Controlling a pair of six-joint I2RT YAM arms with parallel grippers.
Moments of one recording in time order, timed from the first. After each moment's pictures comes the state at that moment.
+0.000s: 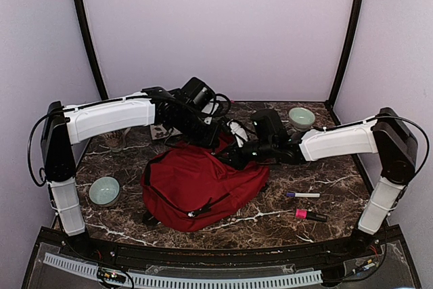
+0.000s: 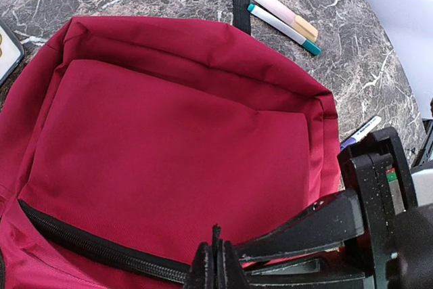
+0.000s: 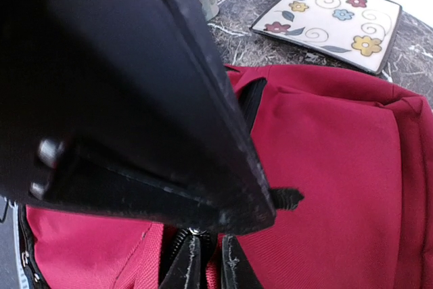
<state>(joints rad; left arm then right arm) -0.85 1.89 1.67 -0.73 0.08 -0.42 0.84 1.74 1.04 0.15 -0.38 0.13</state>
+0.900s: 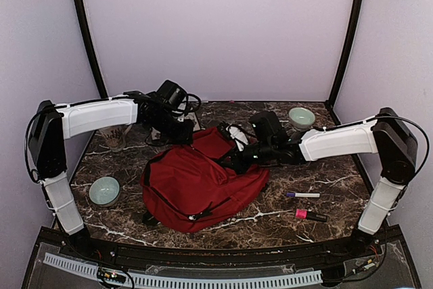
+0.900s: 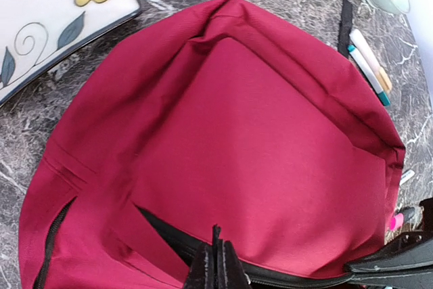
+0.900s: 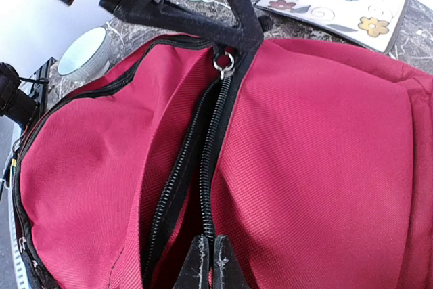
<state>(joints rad) -0.67 1.82 1.47 -0.65 0.07 -0.50 0.84 1.74 1.04 0.08 -0.39 0.08</state>
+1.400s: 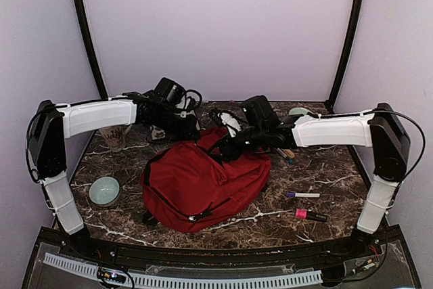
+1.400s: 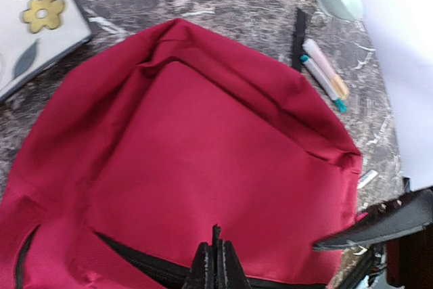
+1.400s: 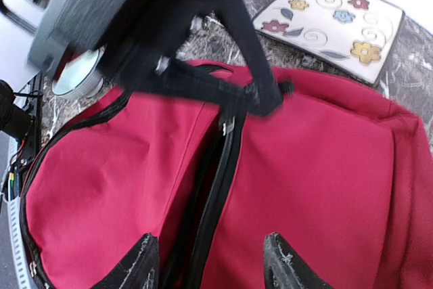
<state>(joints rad) -0.64 1.82 1.45 -0.52 0.22 -0.51 0.84 1.79 1.24 -0.09 -0.37 0.05</state>
